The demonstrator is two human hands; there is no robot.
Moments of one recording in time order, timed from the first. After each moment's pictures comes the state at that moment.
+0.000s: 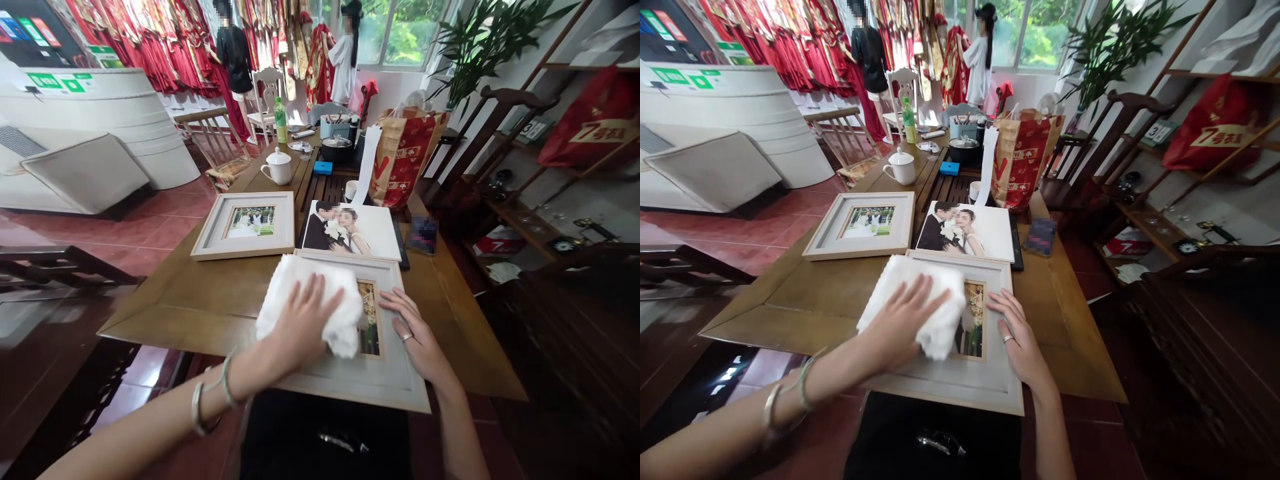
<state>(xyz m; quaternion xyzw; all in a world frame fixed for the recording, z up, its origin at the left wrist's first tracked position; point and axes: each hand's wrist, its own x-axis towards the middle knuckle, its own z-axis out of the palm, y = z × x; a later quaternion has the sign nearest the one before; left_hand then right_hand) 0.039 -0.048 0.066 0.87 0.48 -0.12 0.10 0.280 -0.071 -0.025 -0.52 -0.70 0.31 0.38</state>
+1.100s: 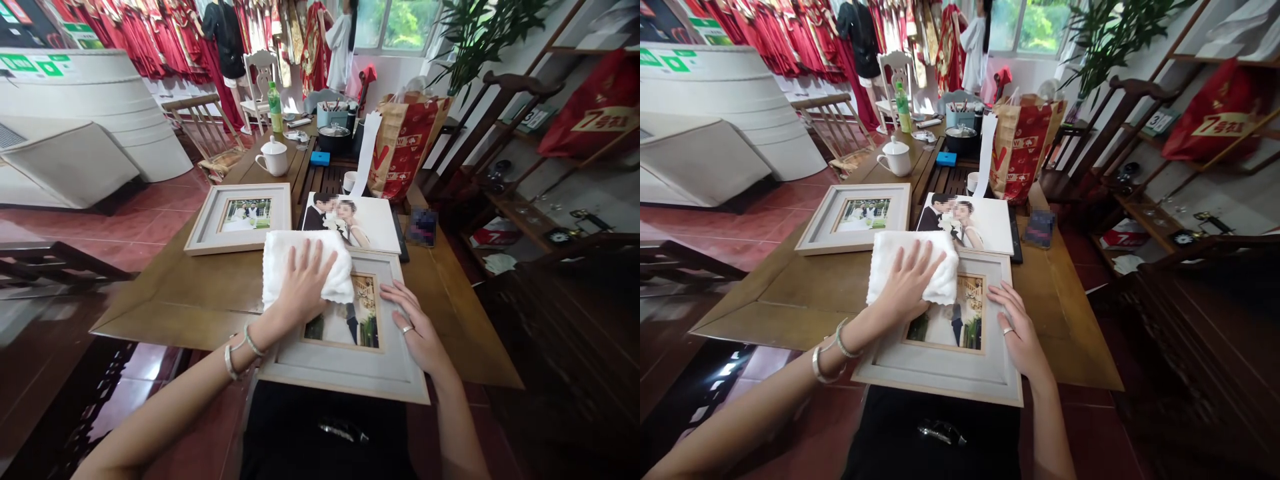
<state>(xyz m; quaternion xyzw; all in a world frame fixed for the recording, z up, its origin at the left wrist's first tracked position) 0.041 -0.001 0.037 0.86 0.51 0.01 0.03 0.279 -0.071 -0.027 -0.54 -0.68 0.31 0.39</state>
